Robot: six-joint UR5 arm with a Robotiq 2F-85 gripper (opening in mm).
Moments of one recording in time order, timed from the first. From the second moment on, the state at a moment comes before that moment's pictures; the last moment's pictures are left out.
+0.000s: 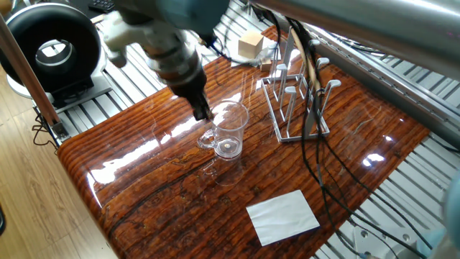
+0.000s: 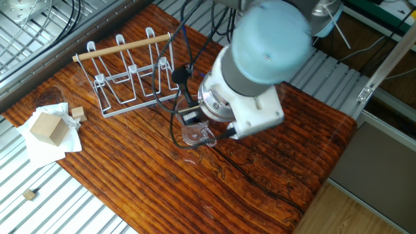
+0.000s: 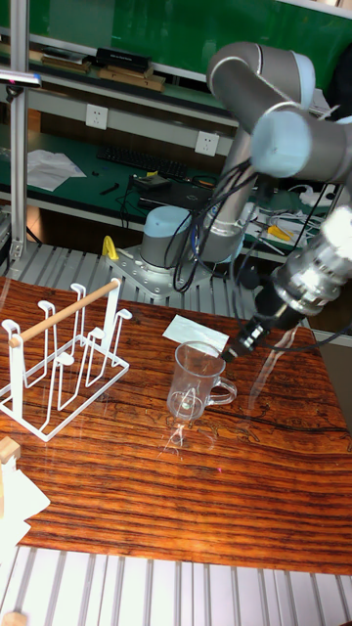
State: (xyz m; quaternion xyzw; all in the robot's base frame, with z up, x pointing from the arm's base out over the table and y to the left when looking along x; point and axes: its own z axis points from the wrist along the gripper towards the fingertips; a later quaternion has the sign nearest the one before) arm 0.510 0.111 0.159 0.50 -0.84 0.14 0.15
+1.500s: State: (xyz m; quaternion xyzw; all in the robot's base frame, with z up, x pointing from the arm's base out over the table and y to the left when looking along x) arm 0.528 0.042 0.201 0.58 -0.73 0.26 0.25
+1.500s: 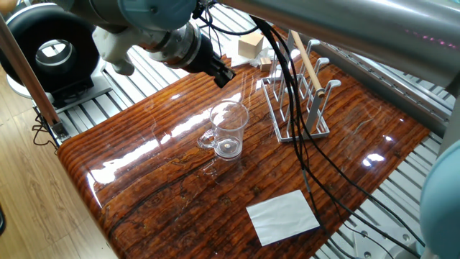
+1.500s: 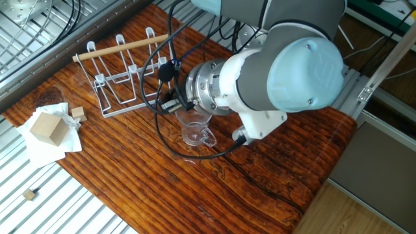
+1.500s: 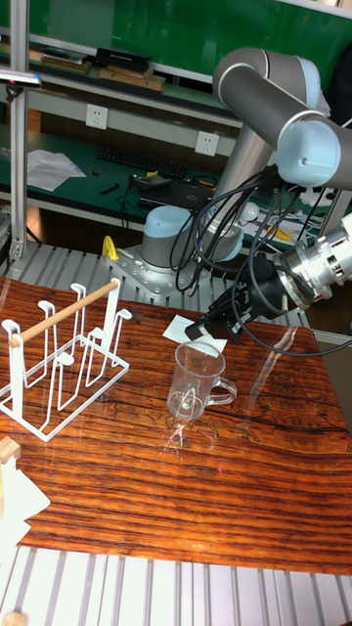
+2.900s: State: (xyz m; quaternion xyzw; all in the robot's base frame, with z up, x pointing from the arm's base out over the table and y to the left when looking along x) arm 0.516 0.067 0.178 0.53 -0.80 0.21 0.21
